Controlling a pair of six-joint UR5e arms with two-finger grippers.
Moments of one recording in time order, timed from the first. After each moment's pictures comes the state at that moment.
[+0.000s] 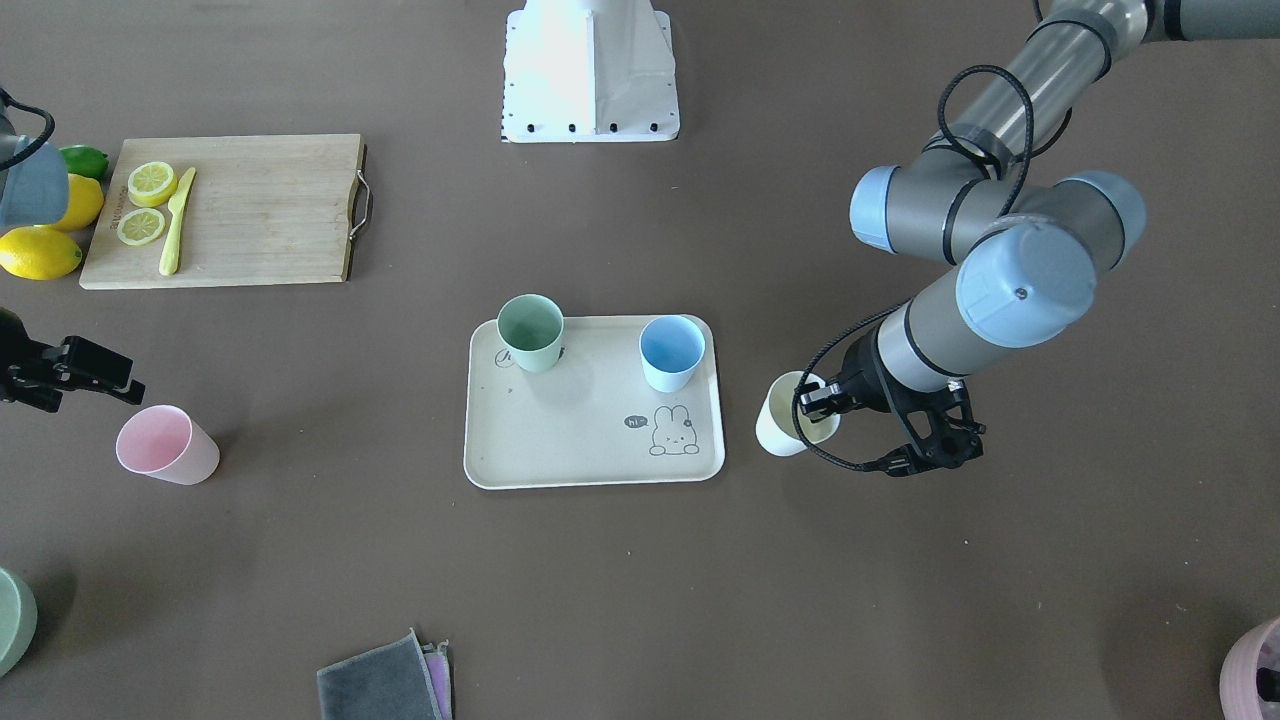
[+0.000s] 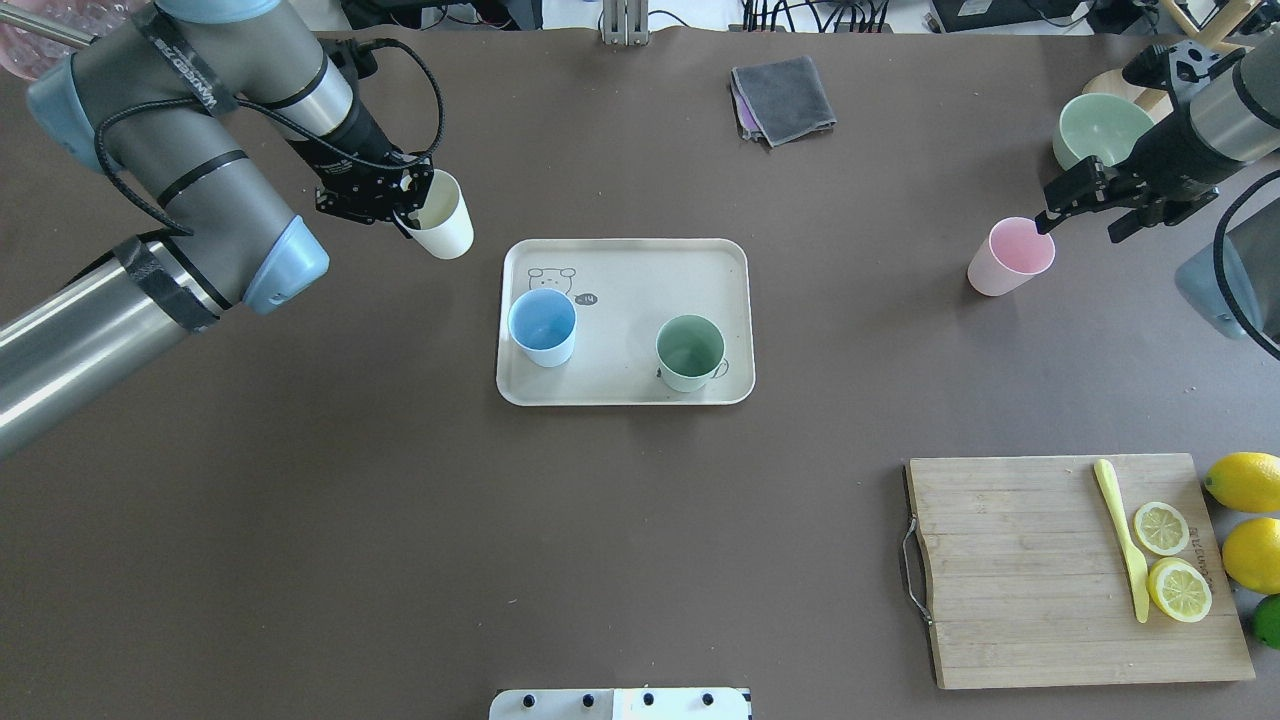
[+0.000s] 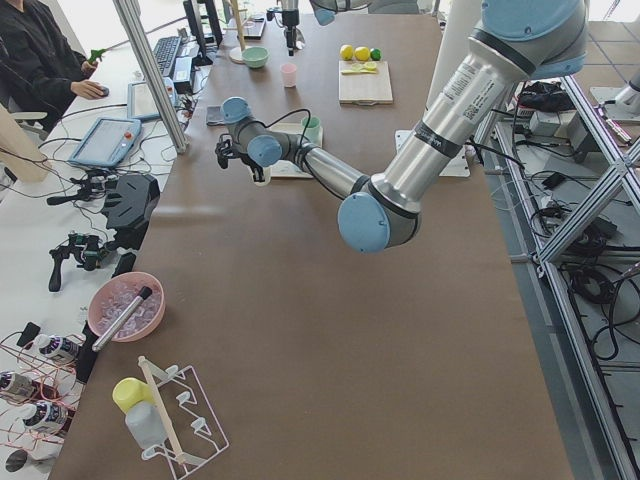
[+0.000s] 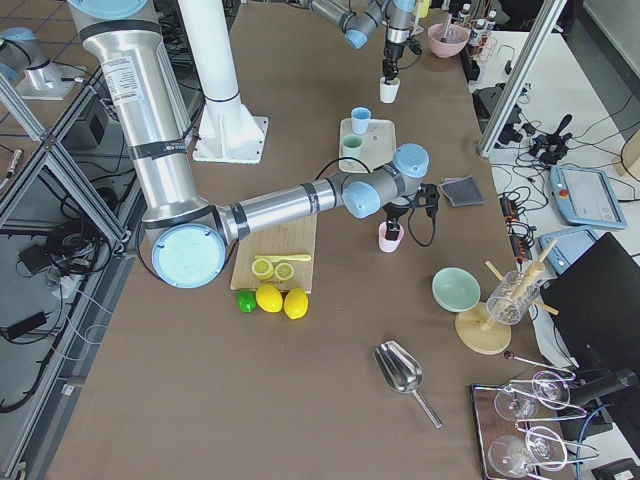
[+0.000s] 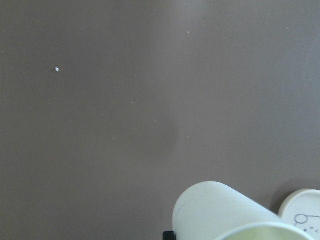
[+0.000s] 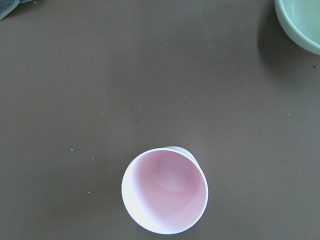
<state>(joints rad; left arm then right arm) -0.90 -2.26 -1.38 -1.79 -2.32 -1.19 1.16 -1.31 1.58 -1.33 2.40 0.66</state>
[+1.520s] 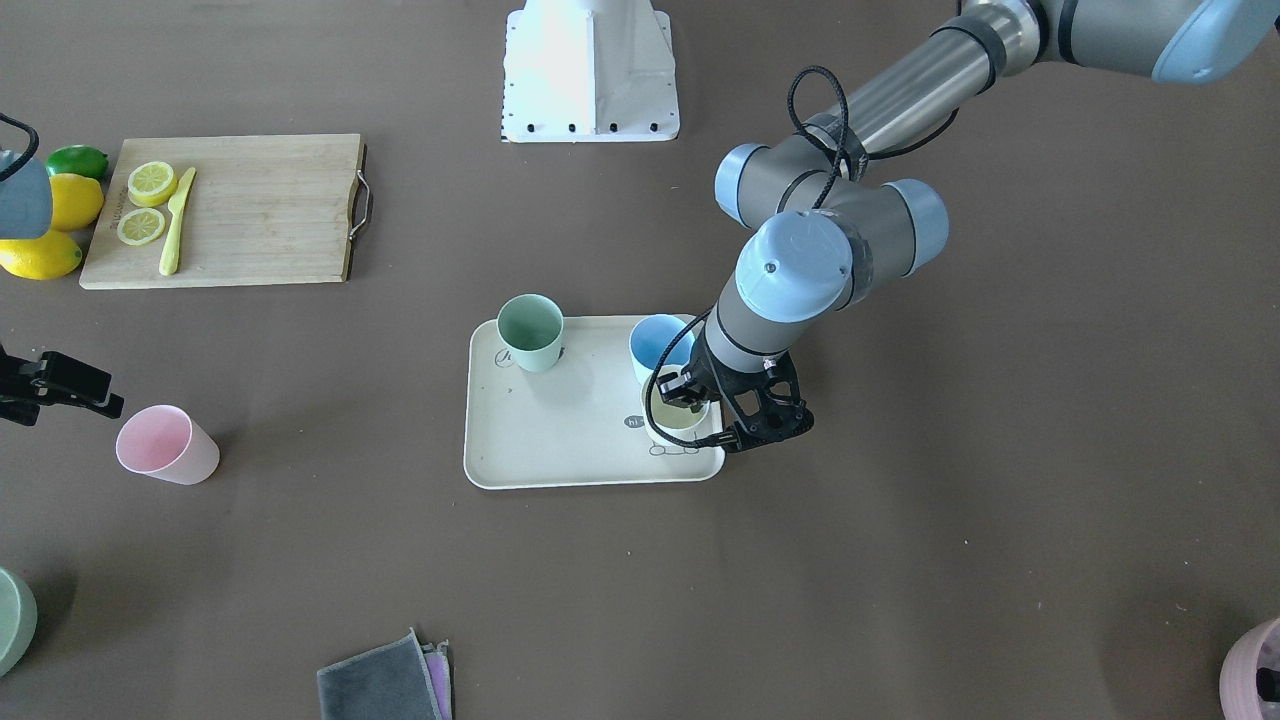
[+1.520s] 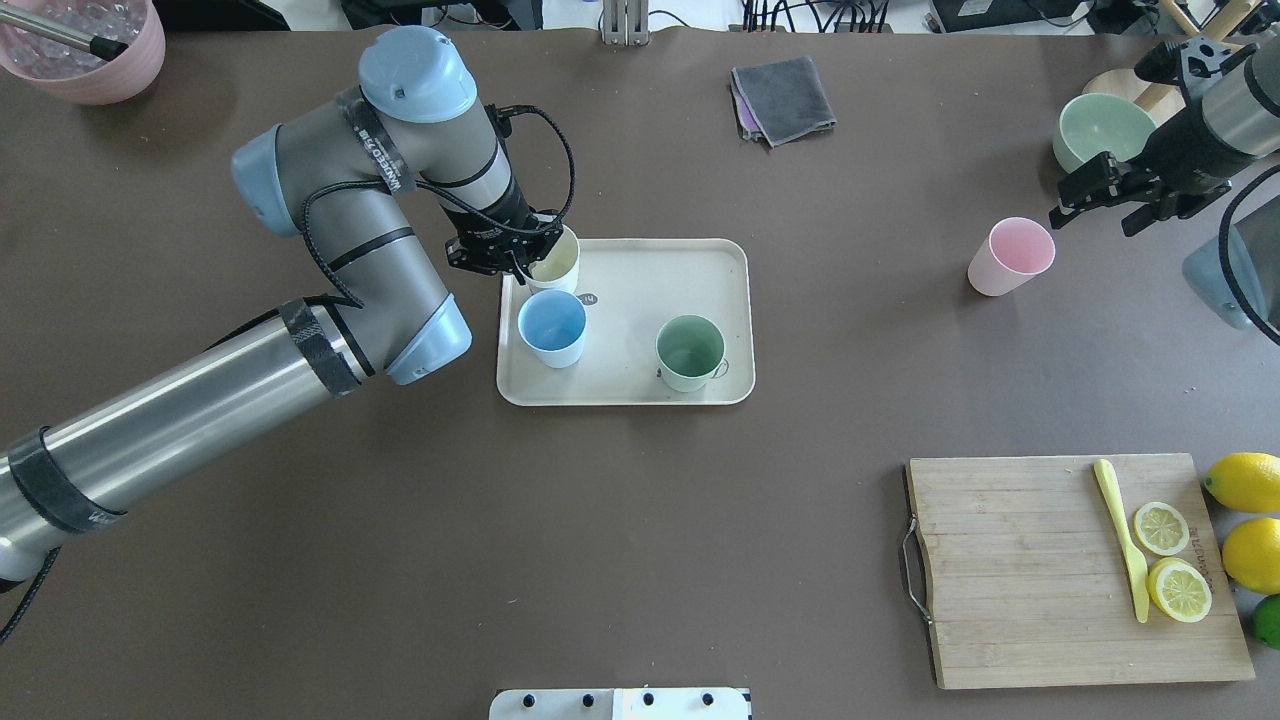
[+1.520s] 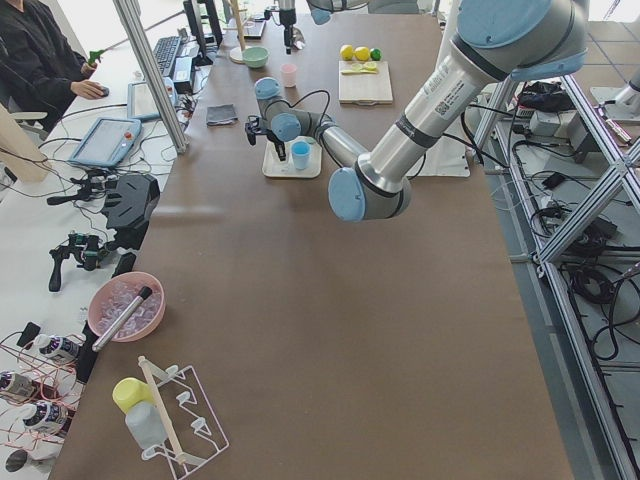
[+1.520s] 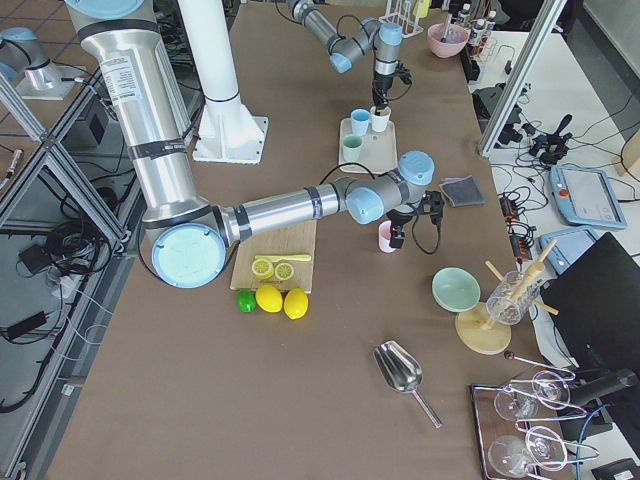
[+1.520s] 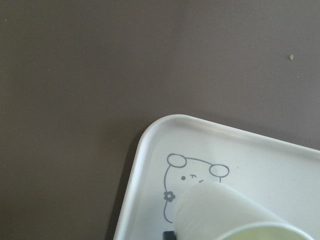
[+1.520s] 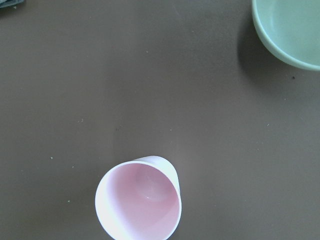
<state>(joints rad) -0.74 -2.40 -1.27 -1.81 -2.14 -1.33 1.18 -1.31 1.55 -1.33 2.40 0.62</state>
